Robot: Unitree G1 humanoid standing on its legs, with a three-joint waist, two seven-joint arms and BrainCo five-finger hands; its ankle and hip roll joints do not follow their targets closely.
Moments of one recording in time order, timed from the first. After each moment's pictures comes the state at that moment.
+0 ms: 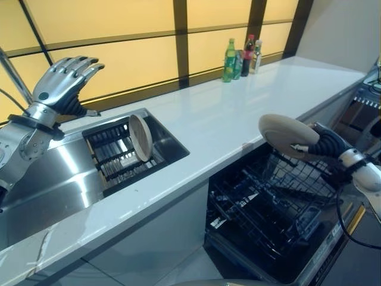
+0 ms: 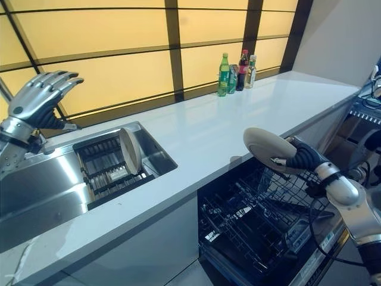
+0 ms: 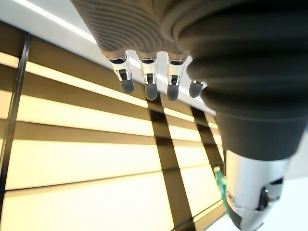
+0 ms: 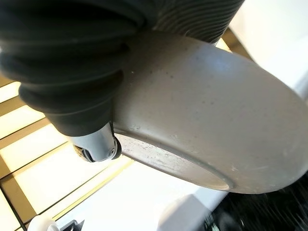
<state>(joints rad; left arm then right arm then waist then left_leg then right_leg) -0.47 1.26 -0.24 0.35 0.50 -0.31 0.35 -0.05 -0.99 -0.08 0.08 0.09 -0.20 0.25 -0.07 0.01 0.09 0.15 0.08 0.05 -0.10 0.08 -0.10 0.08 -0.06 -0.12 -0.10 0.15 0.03</state>
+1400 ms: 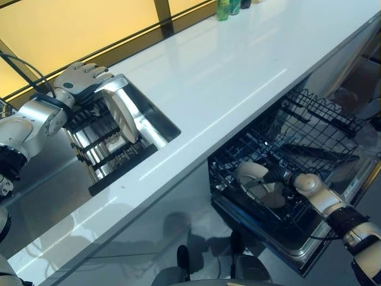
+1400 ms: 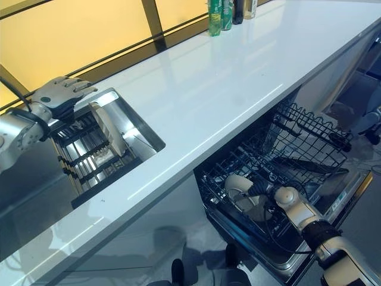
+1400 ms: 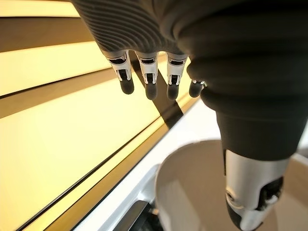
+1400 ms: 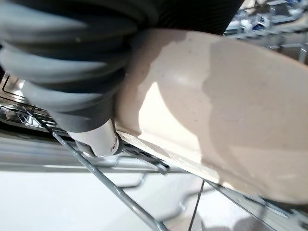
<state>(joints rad) -1.01 1.21 -0.83 0.58 0.62 -0.18 0.13 -0.51 -0.74 0.55 0.55 0.07 0.12 0.32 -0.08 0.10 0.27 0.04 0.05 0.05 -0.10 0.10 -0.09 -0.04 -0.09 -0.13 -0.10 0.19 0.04</state>
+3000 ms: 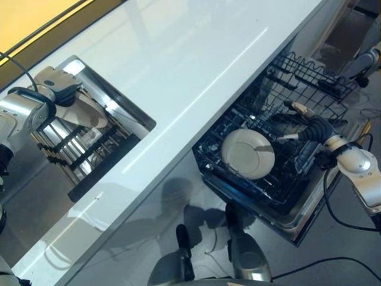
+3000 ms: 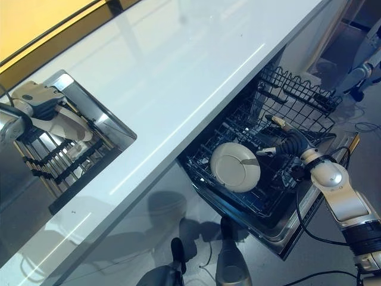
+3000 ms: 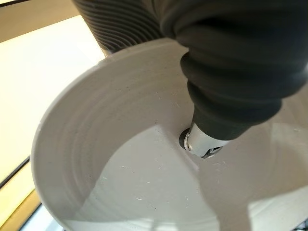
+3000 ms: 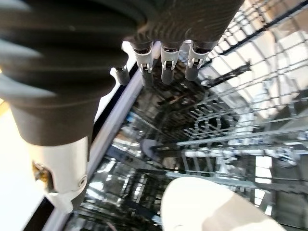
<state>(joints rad) -0.97 1.24 -0.71 0.68 0.61 -0.21 0.02 -0.31 -0.96 0.11 0.07 0.17 -0.04 0.13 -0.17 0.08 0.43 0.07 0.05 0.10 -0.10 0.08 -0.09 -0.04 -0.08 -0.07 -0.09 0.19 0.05</state>
